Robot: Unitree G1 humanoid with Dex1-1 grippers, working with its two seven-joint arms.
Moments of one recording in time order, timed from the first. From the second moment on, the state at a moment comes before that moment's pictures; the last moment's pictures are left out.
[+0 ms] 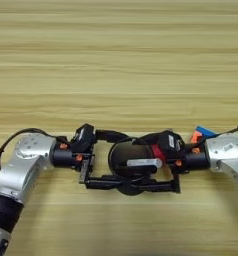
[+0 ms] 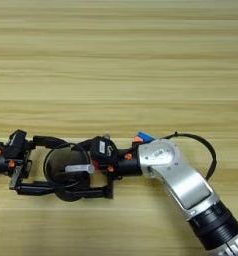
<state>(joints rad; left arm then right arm) -0.21 0.48 -0.23 0.19 -0.44 0.02 -1.43 -0.22 -0.47 0.43 -0.21 0.22 0.27 1.06</state>
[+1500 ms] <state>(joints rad) -0.52 0.33 -0.16 0.76 -0.40 -0.16 -1.36 -0.39 -0.32 0.29 0.21 0.21 0.18 0.99</state>
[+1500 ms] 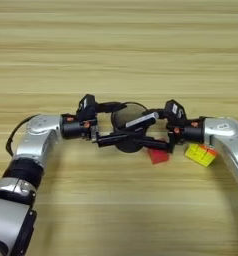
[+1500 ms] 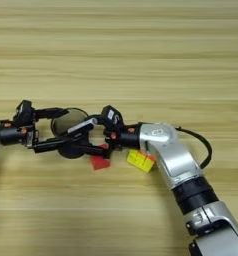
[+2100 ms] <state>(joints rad) -0.52 0.33 -0.18 0.82 -0.33 -0.18 -1.36 -0.38 -0.31 0.31 0.21 0.19 0.19 1.01</state>
